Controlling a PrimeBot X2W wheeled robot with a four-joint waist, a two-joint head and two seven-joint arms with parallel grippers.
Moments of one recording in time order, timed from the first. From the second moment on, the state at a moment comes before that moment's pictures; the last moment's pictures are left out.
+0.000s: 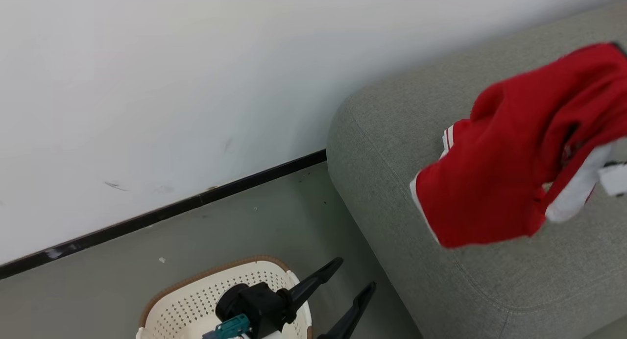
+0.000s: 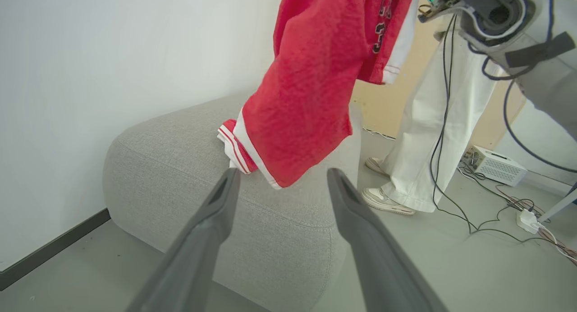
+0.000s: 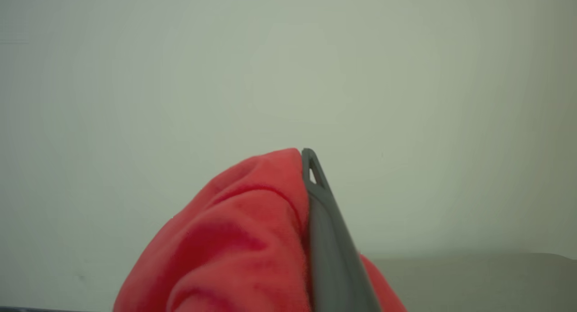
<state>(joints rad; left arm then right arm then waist) -0.18 0.14 -0.74 -0.03 -0.58 -0.09 -0.13 -0.32 -0.44 0.03 -0.08 0.35 0.13 -0.13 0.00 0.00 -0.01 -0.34</state>
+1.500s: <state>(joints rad) -0.34 0.21 -0.72 -0.25 -0.48 -0.02 0.01 -0.64 -0.34 -0.11 0.69 0.25 0.13 -0.13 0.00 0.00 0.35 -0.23</state>
